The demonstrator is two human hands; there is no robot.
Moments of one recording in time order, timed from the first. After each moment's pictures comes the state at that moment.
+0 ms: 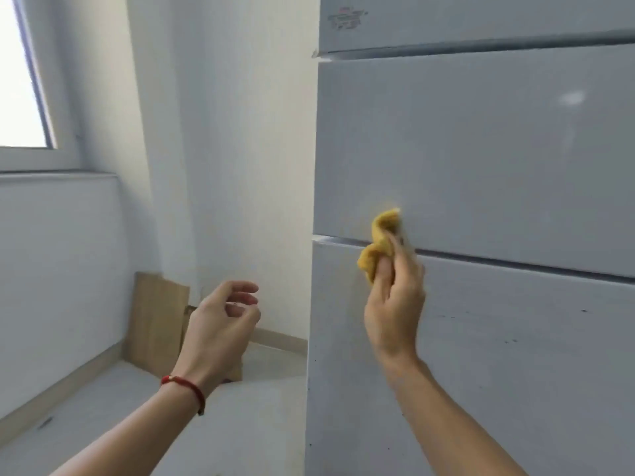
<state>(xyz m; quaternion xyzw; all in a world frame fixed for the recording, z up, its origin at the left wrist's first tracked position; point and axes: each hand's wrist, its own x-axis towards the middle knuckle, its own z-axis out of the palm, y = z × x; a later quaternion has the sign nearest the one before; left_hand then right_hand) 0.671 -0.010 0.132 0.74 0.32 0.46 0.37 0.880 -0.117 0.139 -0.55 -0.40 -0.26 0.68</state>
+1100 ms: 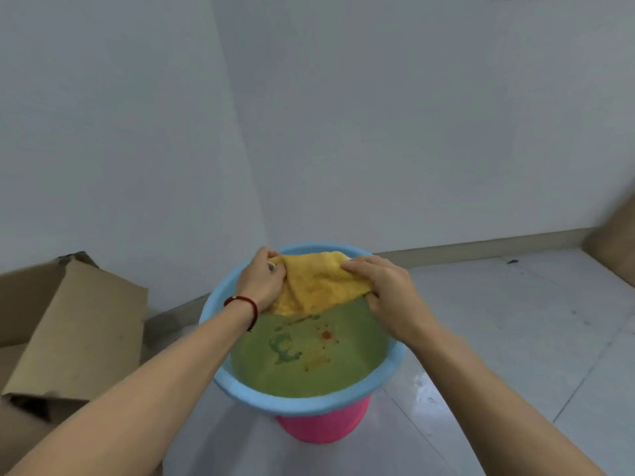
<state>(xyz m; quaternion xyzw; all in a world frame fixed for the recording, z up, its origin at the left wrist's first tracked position) -0.095 -0.056 -0.140 0.39 0.83 0.39 0.12 0.136 0.016 -0.139 -0.29 -0.88 0.24 0.30</state>
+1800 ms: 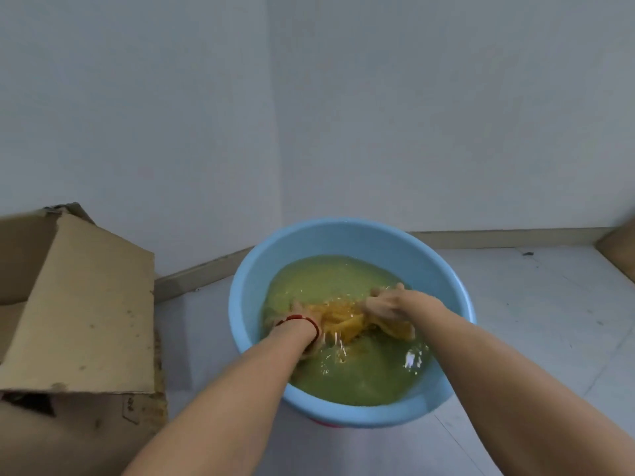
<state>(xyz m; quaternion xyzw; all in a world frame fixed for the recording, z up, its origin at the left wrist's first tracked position) -0.116 -0.046 -0.253 0.26 0.90 0.06 0.35 0.027 0.065 -0.209 -0.53 -0.77 0.22 -0.26</state>
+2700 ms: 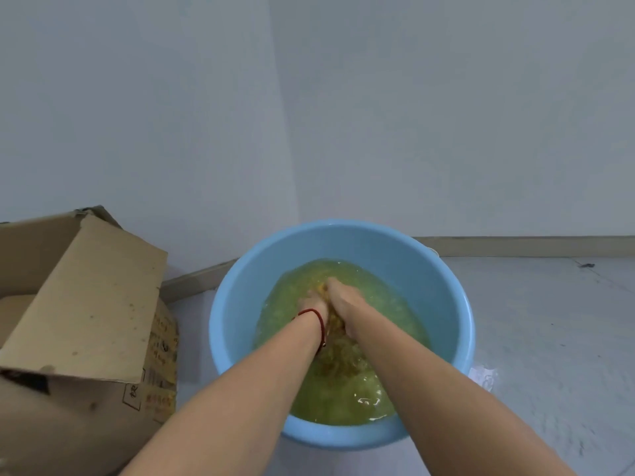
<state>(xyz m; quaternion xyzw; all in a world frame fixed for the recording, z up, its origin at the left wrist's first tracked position) -0.088 0.005 -0.257 0.05 0.82 0.43 0.38 -0.034 0.048 -0.245 -0.54 -0.61 0.57 0.05</state>
